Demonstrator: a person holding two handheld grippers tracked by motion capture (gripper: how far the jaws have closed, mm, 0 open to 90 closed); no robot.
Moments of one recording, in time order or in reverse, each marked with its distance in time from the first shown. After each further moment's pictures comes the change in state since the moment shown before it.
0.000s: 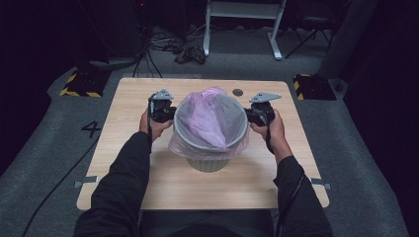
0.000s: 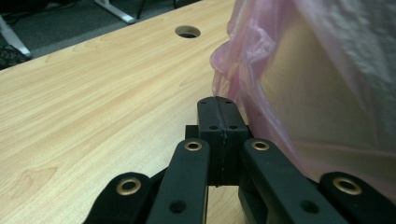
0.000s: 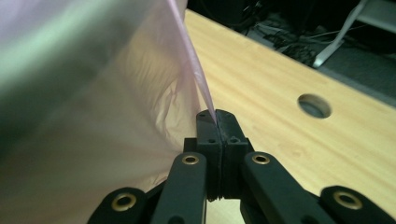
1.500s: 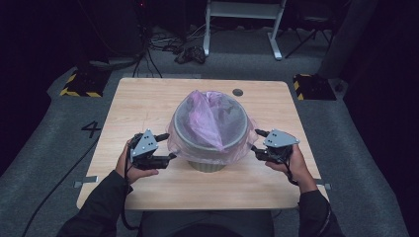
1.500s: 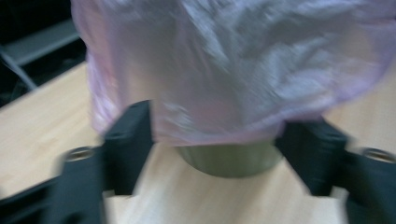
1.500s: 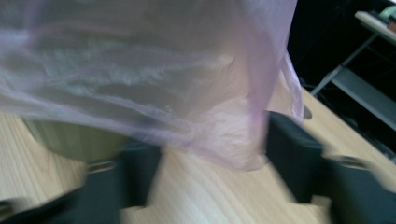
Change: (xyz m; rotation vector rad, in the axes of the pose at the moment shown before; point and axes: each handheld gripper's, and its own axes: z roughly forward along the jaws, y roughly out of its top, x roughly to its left) left arm -0.102 -0.064 -0.098 -0.123 0.074 0.253; right arm 0.051 -0.070 -0.078 -0.114 -0.049 -0.319
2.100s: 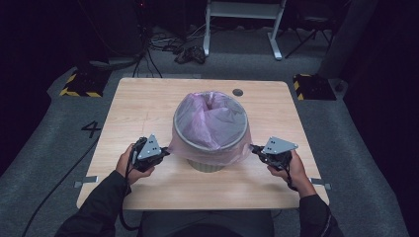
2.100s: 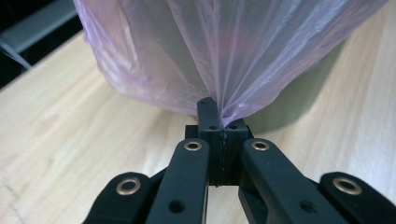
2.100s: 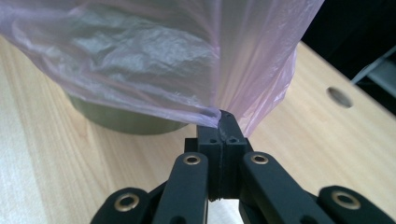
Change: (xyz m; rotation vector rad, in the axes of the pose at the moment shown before) left arm 0.003 -0.031 0.015 0.169 -0.041 0.100; right arm 0.010 -0.023 0.003 0.049 0.118 0.010
